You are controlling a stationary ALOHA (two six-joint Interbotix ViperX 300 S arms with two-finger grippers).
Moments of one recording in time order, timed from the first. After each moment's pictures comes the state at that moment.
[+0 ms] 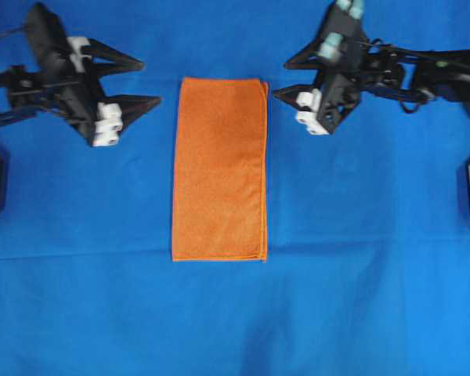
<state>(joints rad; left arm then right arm) 0.36 -0.23 1.08 -0.05 -0.44 -0.14 -0.39 -0.05 0.76 0.00 -0.07 0.05</state>
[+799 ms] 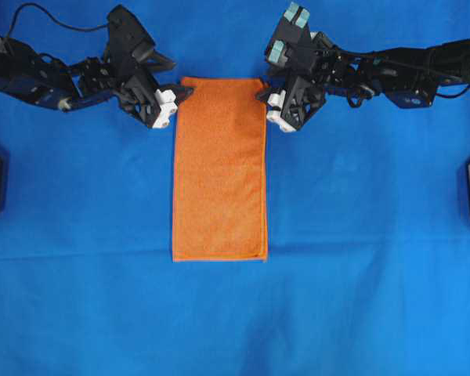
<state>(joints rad) 0.46 0.24 0.88 -0.05 -0.50 -0.13 -0.42 0.24 0.64 -0.02 -0.10 0.04</state>
